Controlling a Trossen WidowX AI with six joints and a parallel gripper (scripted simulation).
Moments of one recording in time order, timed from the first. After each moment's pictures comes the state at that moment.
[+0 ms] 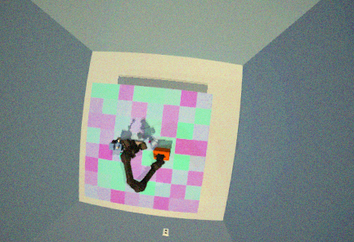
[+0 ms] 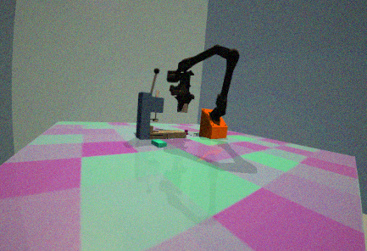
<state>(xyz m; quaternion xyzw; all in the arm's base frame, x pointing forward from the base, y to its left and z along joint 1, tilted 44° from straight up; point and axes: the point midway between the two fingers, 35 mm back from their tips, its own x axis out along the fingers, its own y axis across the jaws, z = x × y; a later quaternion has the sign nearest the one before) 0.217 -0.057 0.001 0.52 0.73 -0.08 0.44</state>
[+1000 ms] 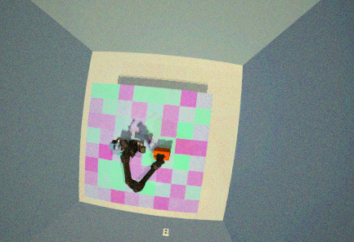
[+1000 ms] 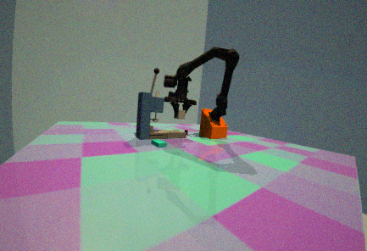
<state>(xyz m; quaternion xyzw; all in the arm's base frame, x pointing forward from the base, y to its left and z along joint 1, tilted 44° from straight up) 0.234 -0.024 -0.020 0.60 0.69 -0.25 0.31</state>
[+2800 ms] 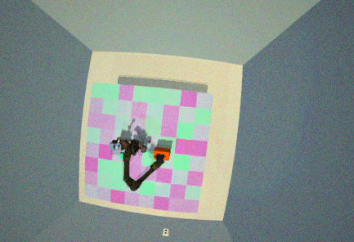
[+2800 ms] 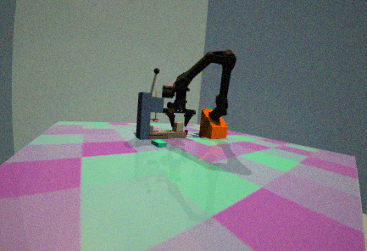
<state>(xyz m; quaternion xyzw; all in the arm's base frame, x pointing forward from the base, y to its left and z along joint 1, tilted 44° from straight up) 0.233 0.023 -0.056 0.60 0.70 -0.26 0.29</state>
